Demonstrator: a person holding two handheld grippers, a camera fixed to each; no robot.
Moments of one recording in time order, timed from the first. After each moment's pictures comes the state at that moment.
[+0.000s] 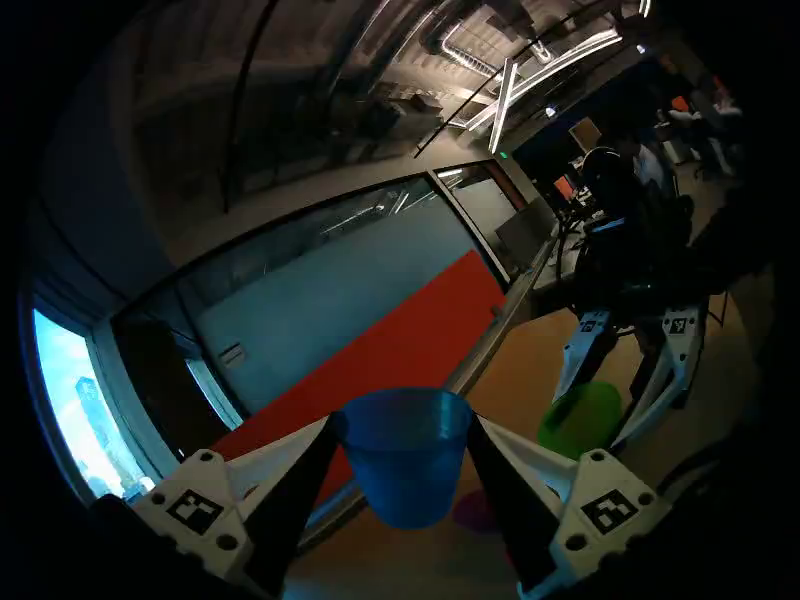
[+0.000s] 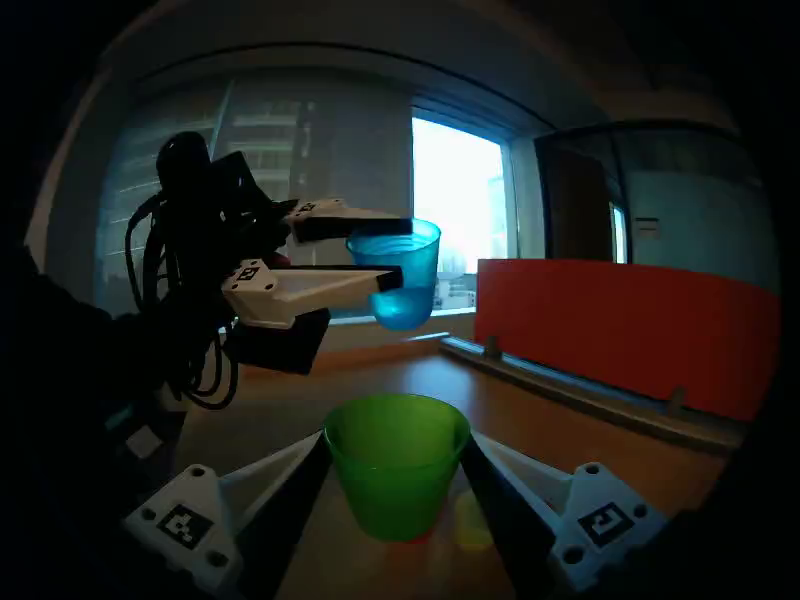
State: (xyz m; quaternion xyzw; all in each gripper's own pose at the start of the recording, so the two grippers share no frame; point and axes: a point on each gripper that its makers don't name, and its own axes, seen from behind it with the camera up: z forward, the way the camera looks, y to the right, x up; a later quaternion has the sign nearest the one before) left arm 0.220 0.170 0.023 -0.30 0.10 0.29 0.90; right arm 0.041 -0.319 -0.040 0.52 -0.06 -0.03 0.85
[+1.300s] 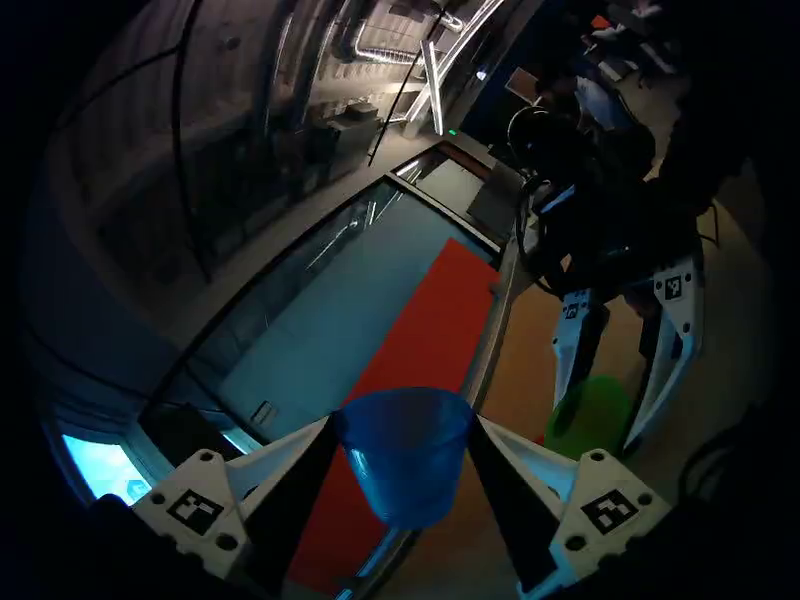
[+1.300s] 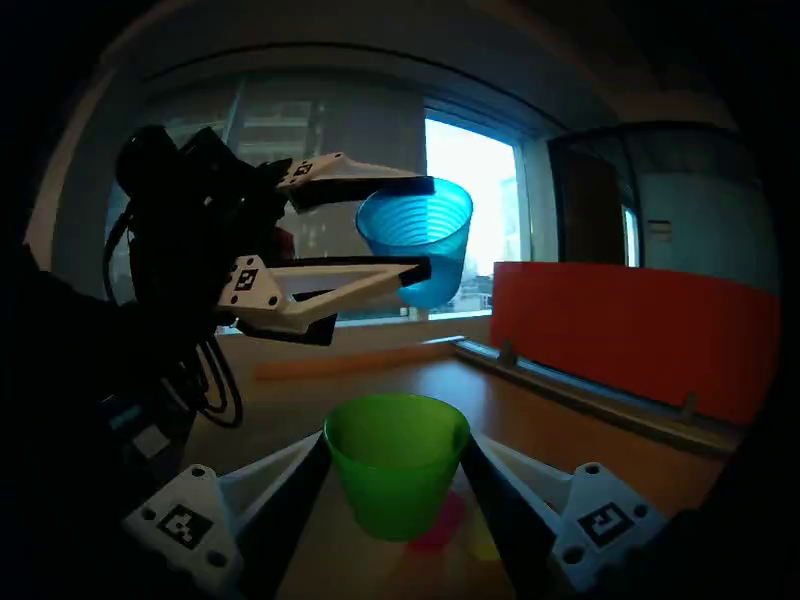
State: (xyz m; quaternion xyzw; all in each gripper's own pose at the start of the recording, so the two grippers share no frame) left arm 0.238 0.193 0.006 -0.28 0.16 0.44 0.84; right arm 0.041 -0.338 -0.046 0.54 -0.06 -0.03 0.84
